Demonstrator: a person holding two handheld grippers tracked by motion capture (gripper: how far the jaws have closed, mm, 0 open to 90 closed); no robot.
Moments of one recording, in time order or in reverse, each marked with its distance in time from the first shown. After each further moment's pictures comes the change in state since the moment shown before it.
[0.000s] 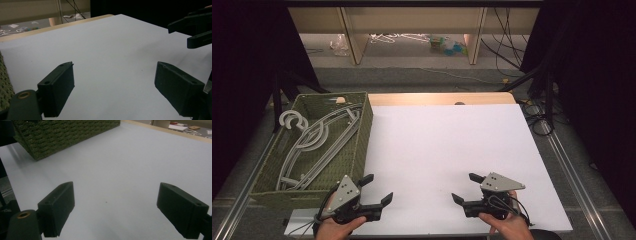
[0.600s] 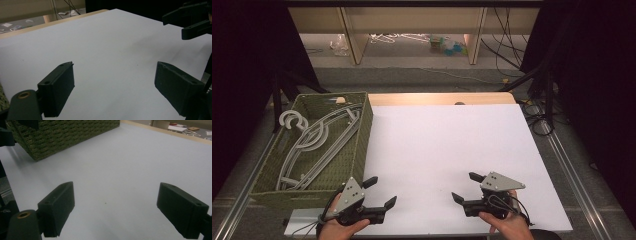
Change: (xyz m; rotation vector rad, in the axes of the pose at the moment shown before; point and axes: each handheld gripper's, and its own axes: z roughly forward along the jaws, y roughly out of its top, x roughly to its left) left arm -0.007 -0.004 0.005 0.051 -0.028 0.029; right arm 0.000 0.001 0.000 -0.005 -0.009 -0.004
